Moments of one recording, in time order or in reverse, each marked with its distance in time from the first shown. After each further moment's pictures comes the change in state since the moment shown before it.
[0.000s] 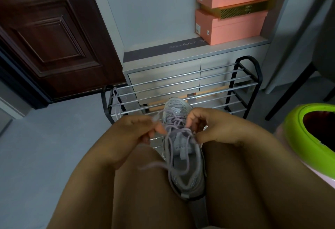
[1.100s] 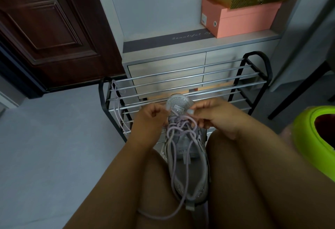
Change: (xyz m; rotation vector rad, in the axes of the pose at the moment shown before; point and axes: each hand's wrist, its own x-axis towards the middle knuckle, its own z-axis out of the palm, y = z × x) left_hand 0.069 -0.041 0.035 -0.035 0.366 0.049; right_hand 0.042 0.003 0.002 0.339 0.159 0.097
